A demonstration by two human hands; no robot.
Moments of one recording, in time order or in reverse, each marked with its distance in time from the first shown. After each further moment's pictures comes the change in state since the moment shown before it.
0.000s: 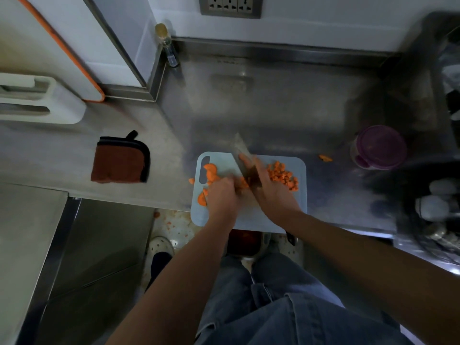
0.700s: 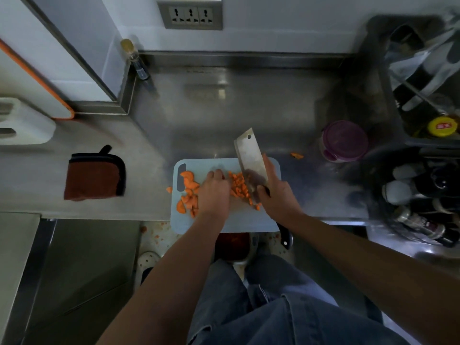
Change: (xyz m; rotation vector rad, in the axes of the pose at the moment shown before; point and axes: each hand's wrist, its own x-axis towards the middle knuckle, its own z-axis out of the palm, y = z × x) left_hand -0.001 0.028 -0.001 0.375 0.063 0.434; right_hand -0.025 0.032 -0.031 0.229 0.120 0.149
